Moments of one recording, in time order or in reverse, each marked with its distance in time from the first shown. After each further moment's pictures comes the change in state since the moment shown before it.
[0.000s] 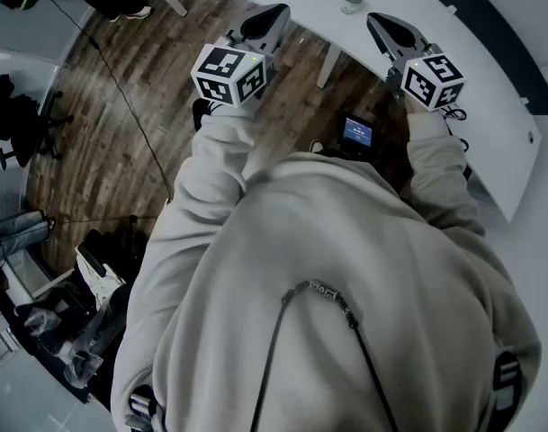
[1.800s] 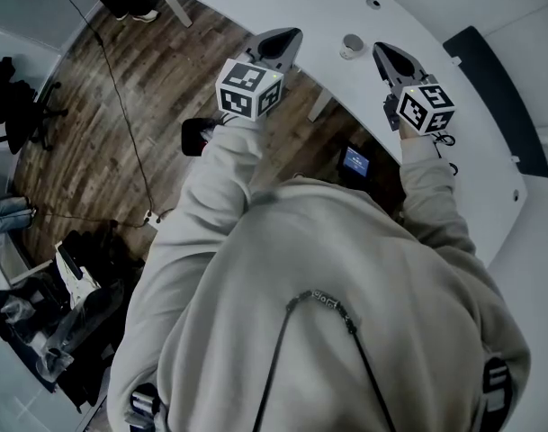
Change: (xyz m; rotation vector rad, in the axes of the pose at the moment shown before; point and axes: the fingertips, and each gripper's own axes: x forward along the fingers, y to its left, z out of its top) left arm 0.108 0.058 -0.038 -0.011 0.071 0.115; right arm 0.061 -0.119 -0.030 0.038 0.055 -0.001
